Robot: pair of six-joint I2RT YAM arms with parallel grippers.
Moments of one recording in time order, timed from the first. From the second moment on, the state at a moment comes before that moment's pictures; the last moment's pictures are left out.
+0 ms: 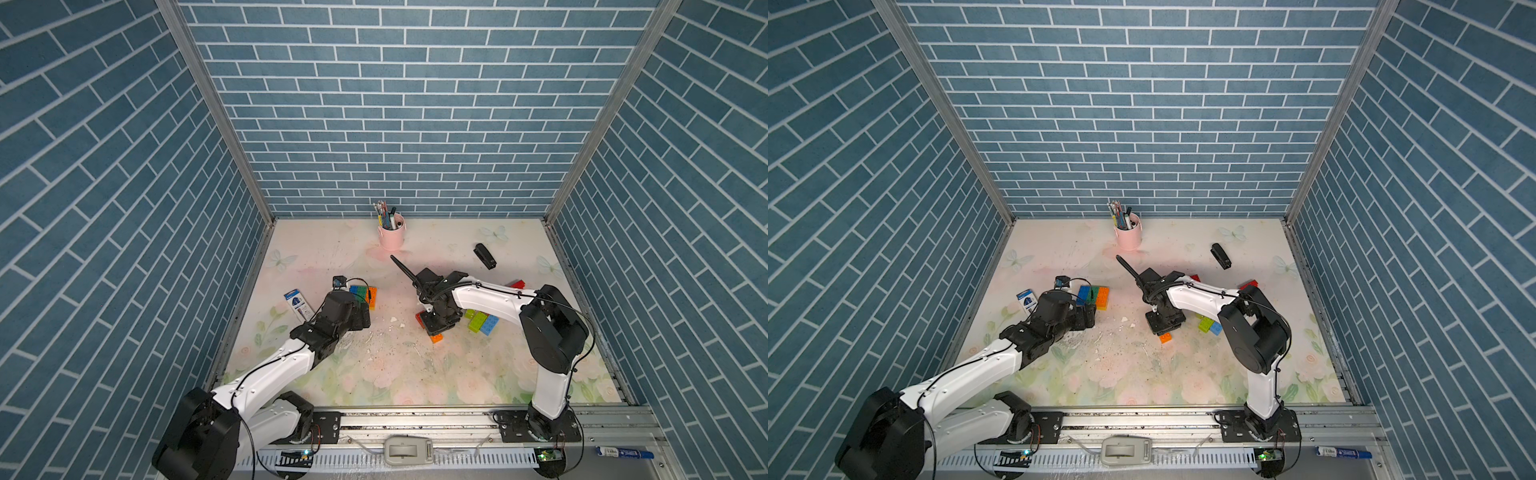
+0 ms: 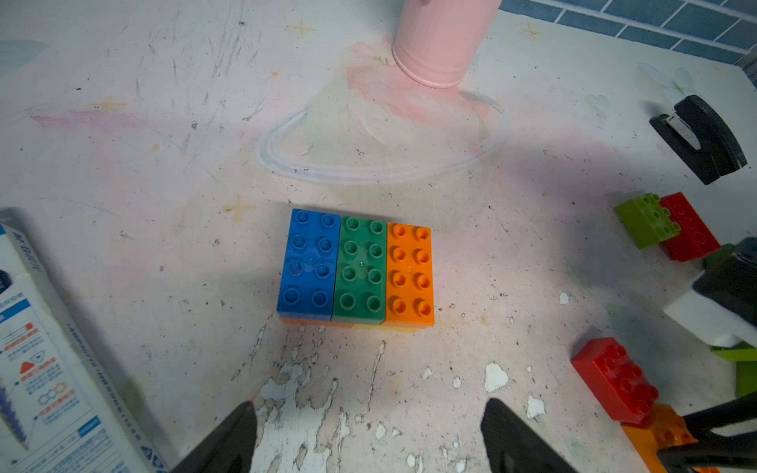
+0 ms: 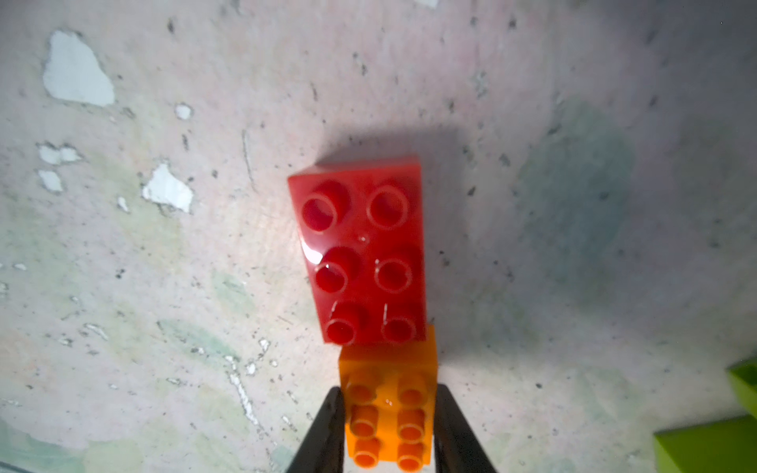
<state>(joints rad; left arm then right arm) -0.51 1.08 0.51 -0.15 -0.20 -0.47 0.84 1.89 1.30 -0.90 -0.09 0.31</state>
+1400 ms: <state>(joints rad) -0.51 1.08 0.50 -0.14 -0.18 -0.46 0.81 1.94 1.37 -0.94 -0.09 0.21</state>
